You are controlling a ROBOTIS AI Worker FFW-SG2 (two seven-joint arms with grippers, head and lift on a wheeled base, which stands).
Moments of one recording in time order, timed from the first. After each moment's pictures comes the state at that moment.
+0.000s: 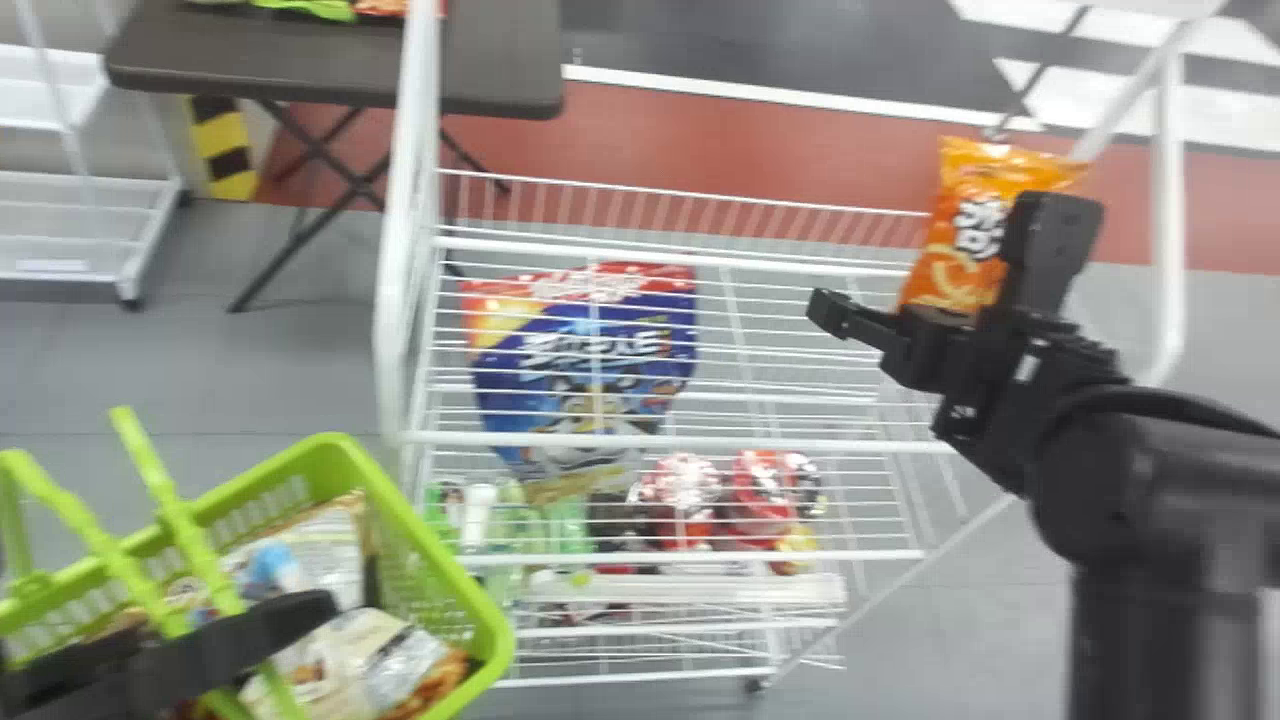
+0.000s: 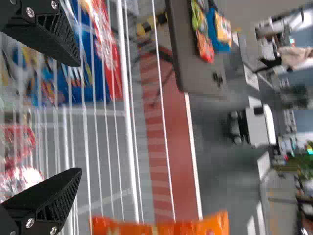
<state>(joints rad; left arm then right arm) 0.33 0.25 0.13 -1.77 0.79 0.93 -1.57 0.01 -0.15 -0.26 -2.04 -0.21 1.00 0.10</state>
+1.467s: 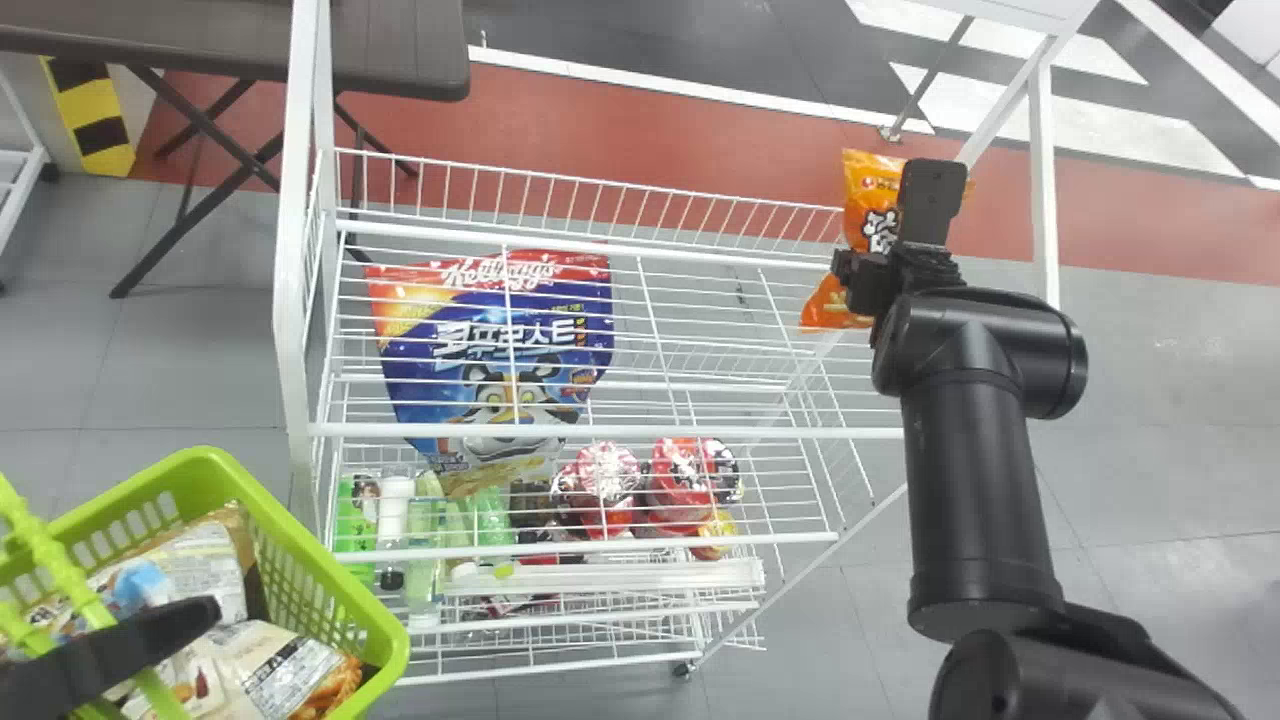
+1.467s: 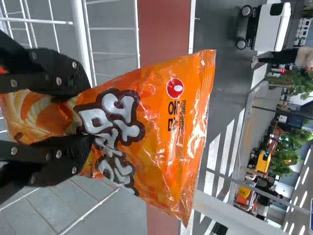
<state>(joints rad) 0.33 0.25 0.15 -1.71 0.78 0.91 -1.57 -0.42 -0.18 -0.33 -1.23 0.20 0.60 0.04</state>
